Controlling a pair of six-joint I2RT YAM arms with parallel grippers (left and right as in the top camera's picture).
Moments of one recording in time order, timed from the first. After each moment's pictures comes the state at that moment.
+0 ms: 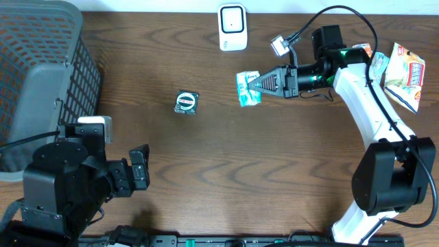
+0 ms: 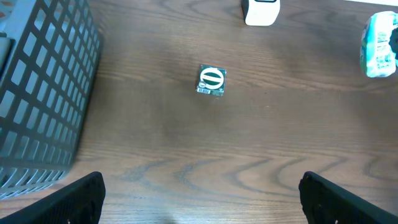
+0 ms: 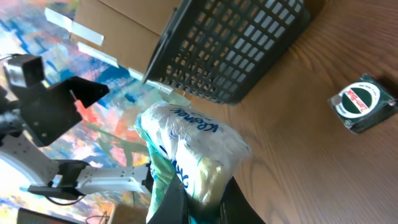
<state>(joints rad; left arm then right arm) -0.25 0.83 1.47 -1.39 -0.05 -0.26 0.13 1.88 1.56 -0.99 -1.44 -0.33</state>
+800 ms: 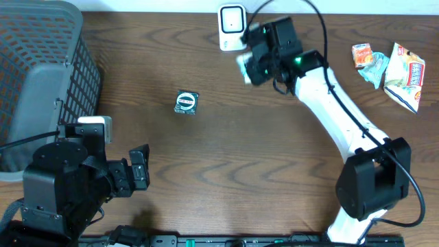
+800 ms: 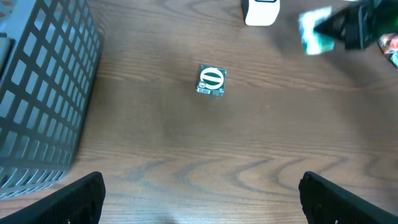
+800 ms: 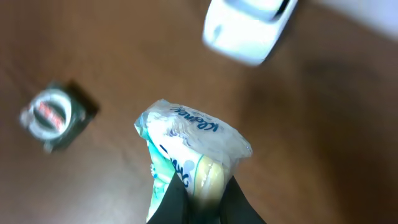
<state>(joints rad) -0.25 0.83 1.47 -1.39 -0.05 -0.26 0.38 1.91 1.67 -0.63 -0.11 -0.14</state>
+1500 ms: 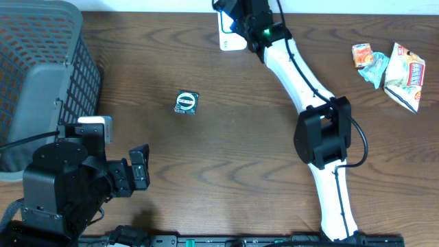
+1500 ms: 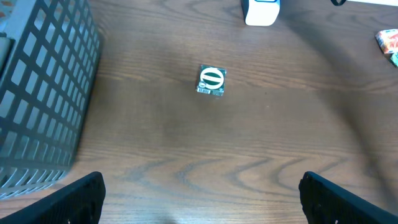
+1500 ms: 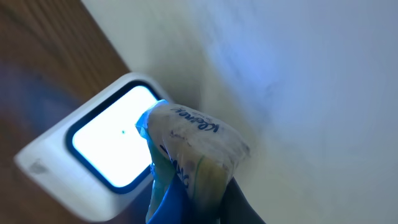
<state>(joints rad) -0.25 0.83 1.47 -1.39 -0.05 -0.26 0.39 2.44 2.26 -0.35 0.18 -0.80</state>
